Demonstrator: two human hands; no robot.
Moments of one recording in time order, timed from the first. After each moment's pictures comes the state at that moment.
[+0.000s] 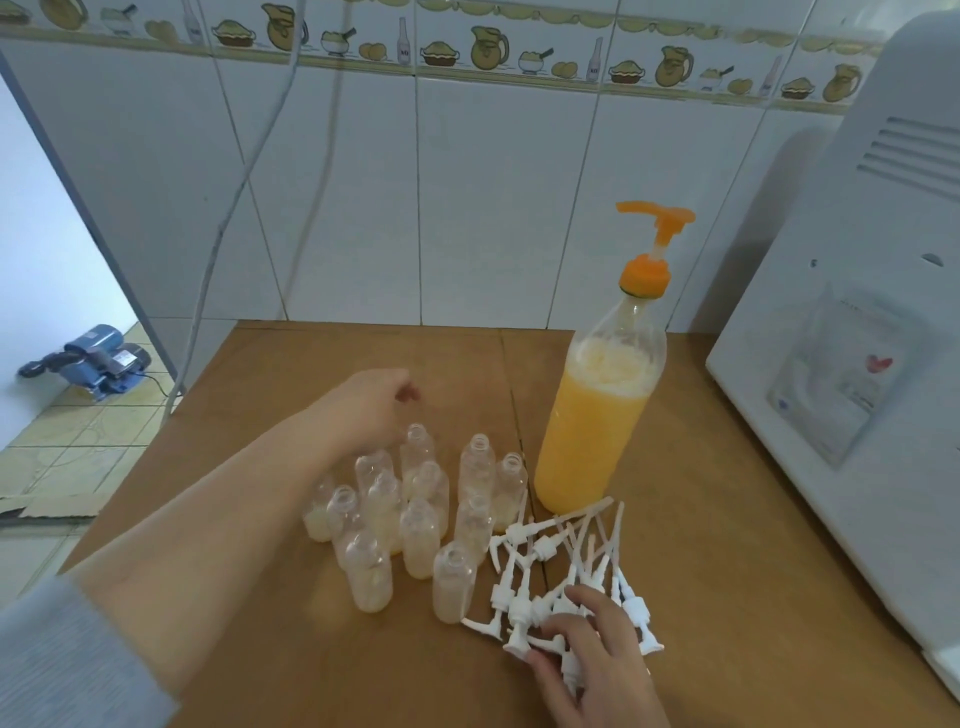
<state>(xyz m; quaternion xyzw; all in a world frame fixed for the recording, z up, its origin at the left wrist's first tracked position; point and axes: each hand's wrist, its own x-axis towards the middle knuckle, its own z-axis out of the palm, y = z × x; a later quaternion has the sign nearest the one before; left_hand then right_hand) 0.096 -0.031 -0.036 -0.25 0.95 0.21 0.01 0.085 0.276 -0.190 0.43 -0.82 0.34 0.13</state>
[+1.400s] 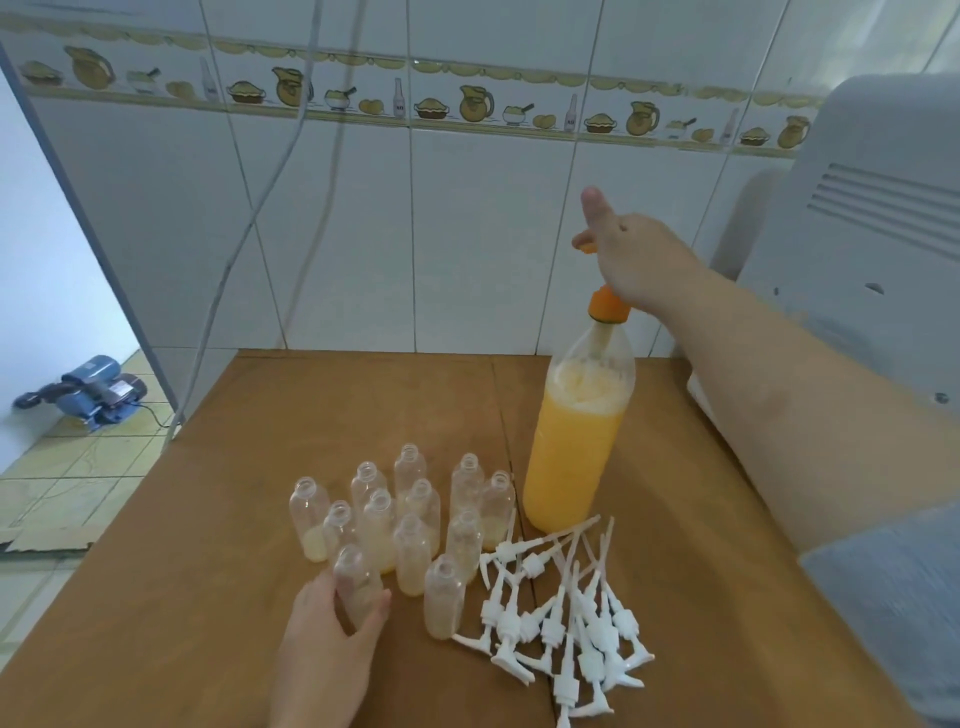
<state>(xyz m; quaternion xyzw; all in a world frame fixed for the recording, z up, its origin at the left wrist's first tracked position) 0.213 0.071 -0.159 -0.45 0.75 0.43 -0.23 -0.062 0.169 0.122 0.33 -0.89 0.30 0.05</state>
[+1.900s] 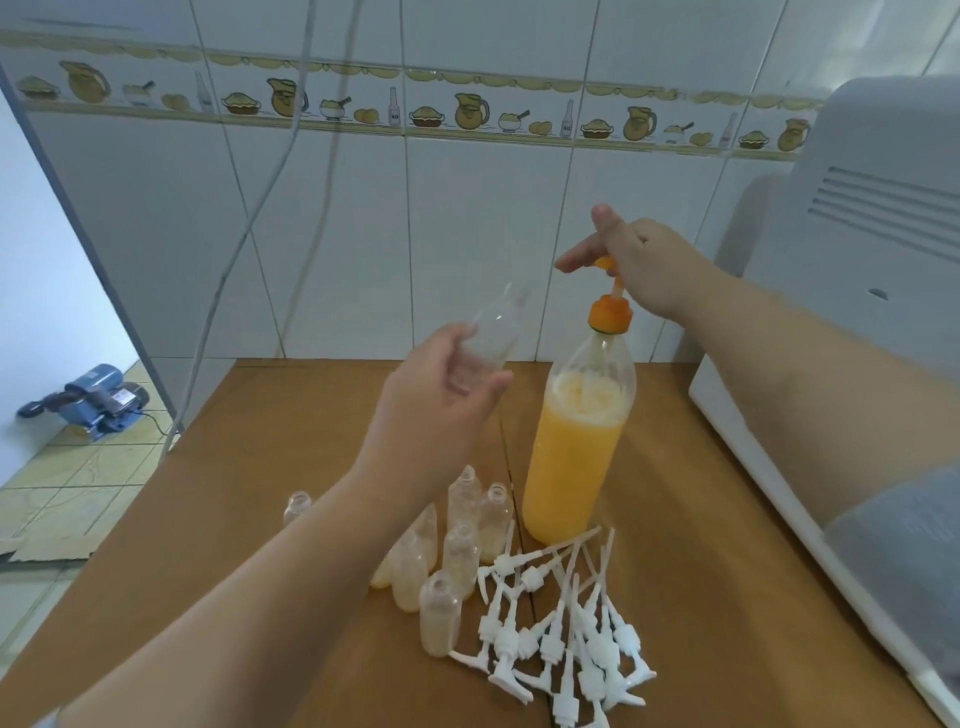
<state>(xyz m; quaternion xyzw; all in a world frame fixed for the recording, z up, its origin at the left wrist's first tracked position) 0.109 0.076 0.033 -0.17 0.84 0.41 -0.32 -0.084 0.182 0.121 0.42 -0.84 0.34 0.01</state>
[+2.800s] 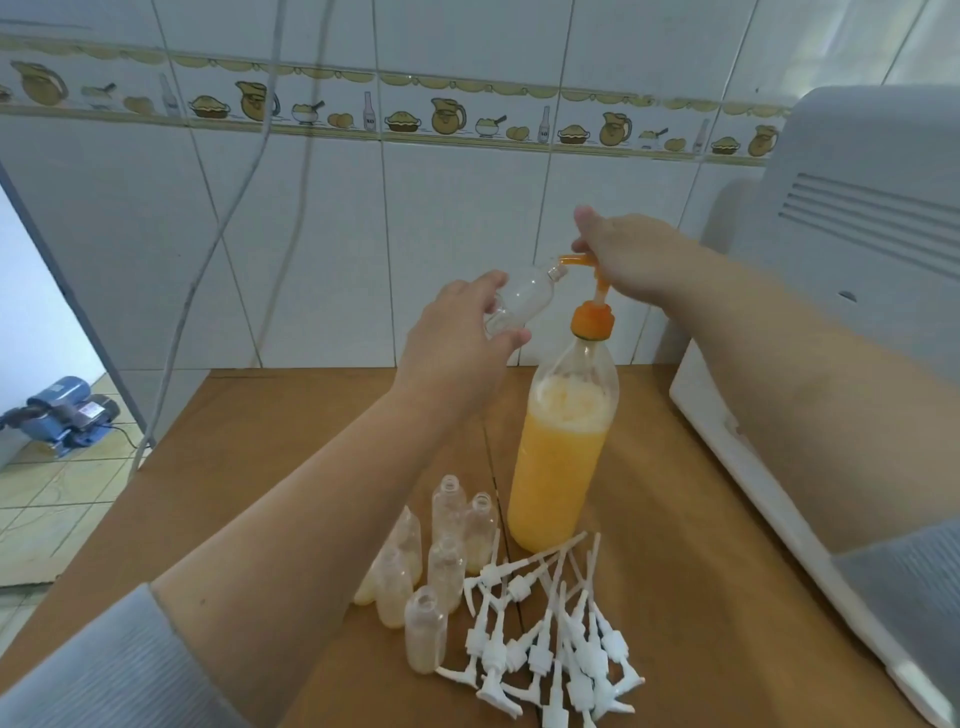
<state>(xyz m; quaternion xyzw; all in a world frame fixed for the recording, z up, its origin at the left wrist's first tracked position) 0.042 0.062 0.060 -0.15 0.89 0.31 -0.31 -0.074 0.178 0.140 0.32 -0.91 0.27 0.00</state>
